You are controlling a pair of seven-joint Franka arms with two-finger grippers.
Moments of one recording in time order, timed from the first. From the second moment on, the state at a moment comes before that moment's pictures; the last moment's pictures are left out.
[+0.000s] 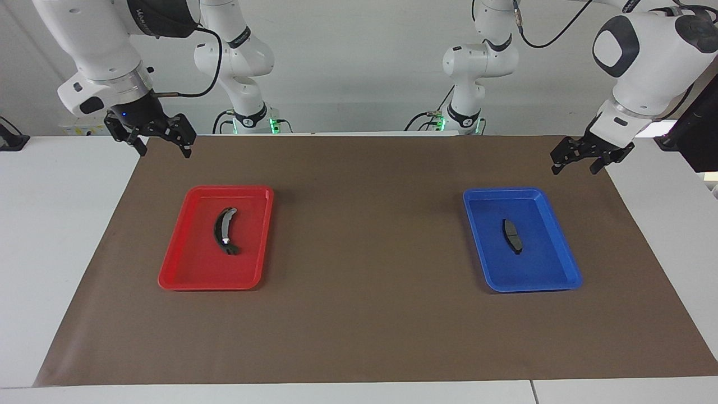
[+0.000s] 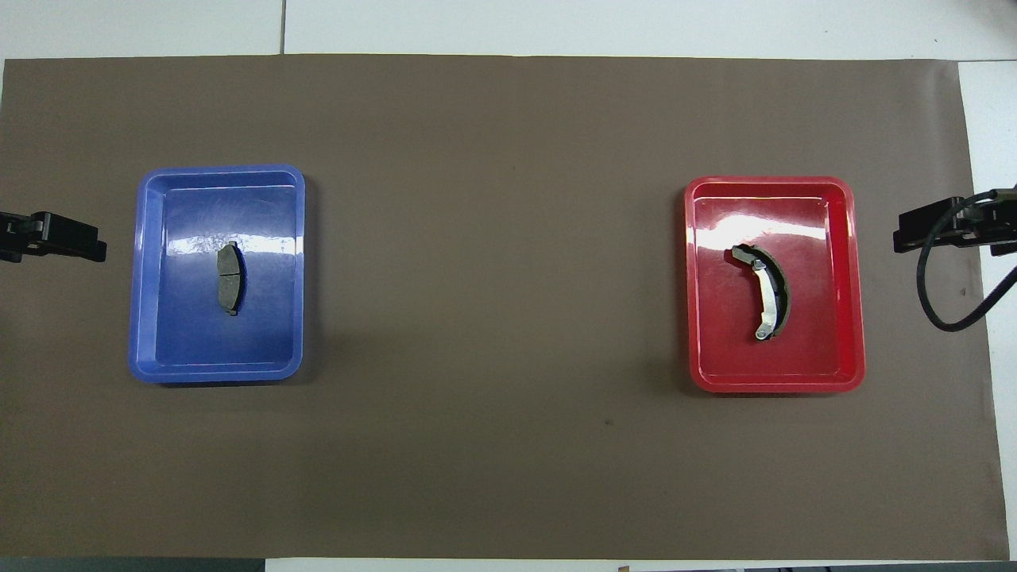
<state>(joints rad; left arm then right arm) -0.02 -0.01 0.05 -1.71 0.00 1.67 0.11 -0.01 -0.04 -0.02 -1.62 -0.03 1.56 0.04</state>
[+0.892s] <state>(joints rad) -0.02 -0.01 0.05 -1.71 0.00 1.67 0.11 -0.01 -0.04 -0.02 -1.62 -0.03 1.55 0.04</state>
